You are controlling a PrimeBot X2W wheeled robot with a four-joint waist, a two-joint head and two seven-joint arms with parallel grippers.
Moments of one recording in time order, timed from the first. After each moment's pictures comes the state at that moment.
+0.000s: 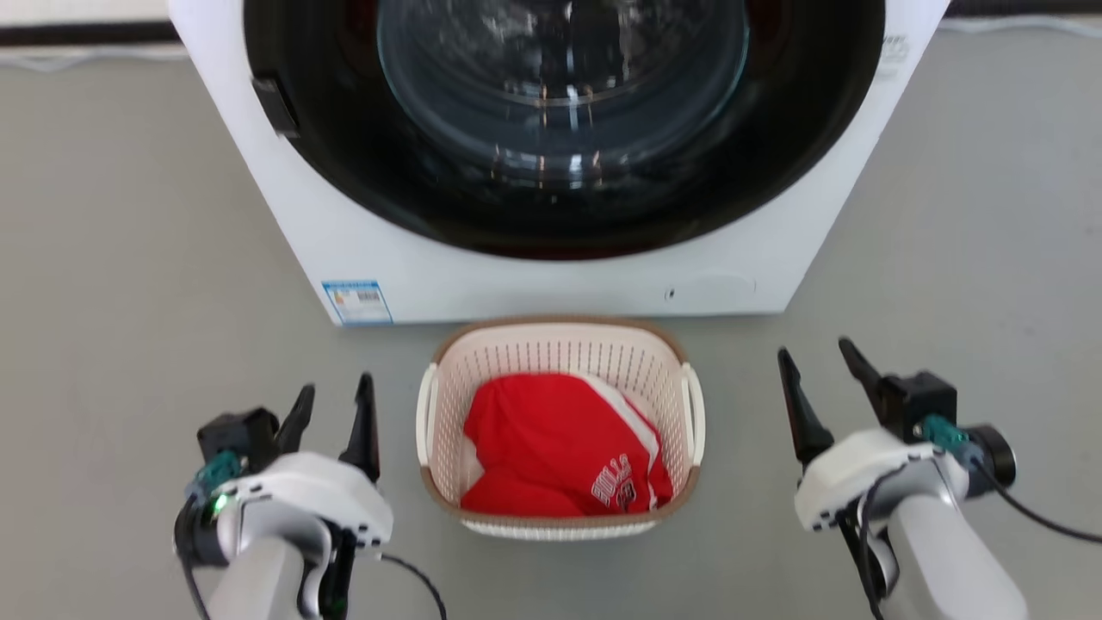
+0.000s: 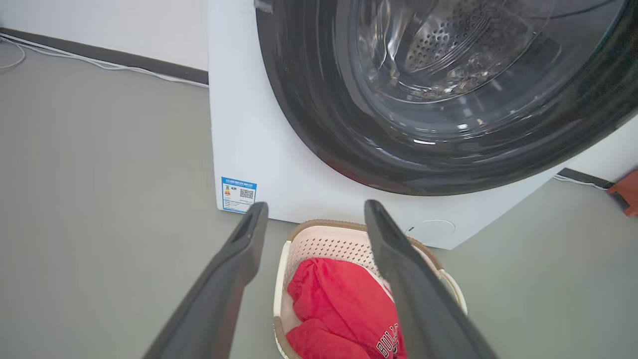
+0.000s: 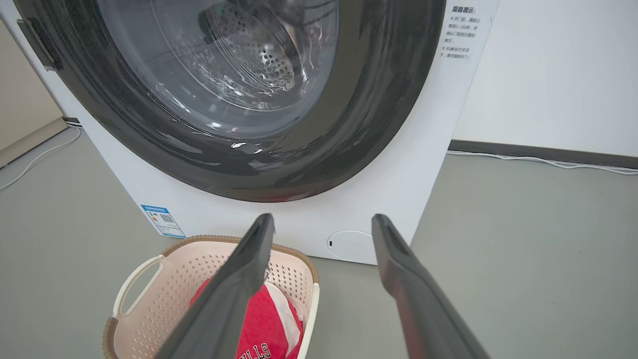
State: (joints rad) left arm -0.37 0.10 -0.17 0.66 -0.47 0.01 -0.26; right arm -0.42 -0.06 0.00 0.73 0.00 0.12 -0.25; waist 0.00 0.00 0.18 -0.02
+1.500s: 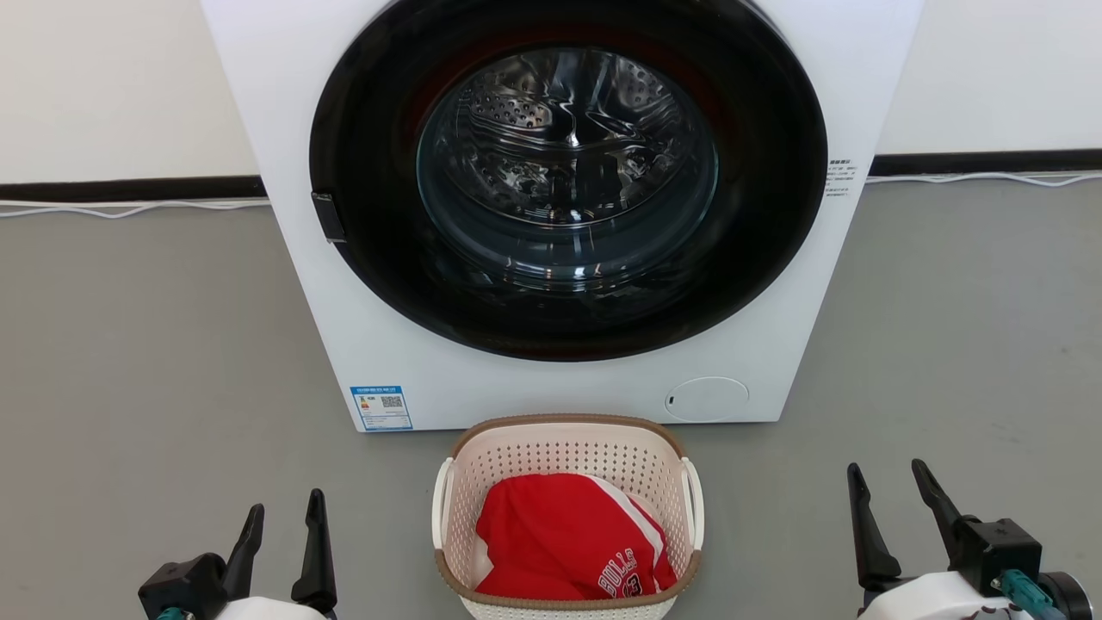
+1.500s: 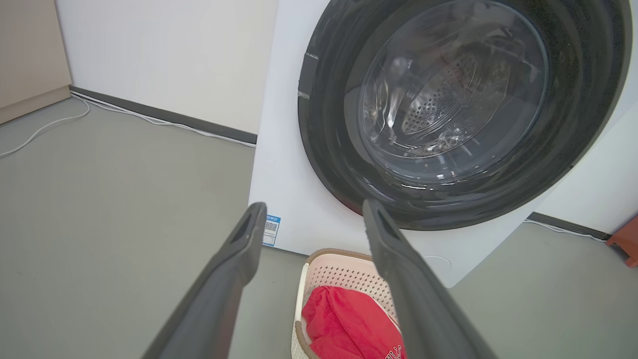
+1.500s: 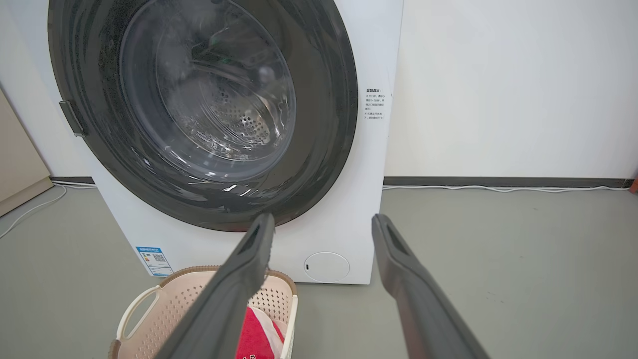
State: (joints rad) left arm 0.02 0.04 0.06 0.35 -0.32 -0.07 -0.26; right arm -0.02 -0.05 -0.13 0.37 -0.01 0.12 -0.25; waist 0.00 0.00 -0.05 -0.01
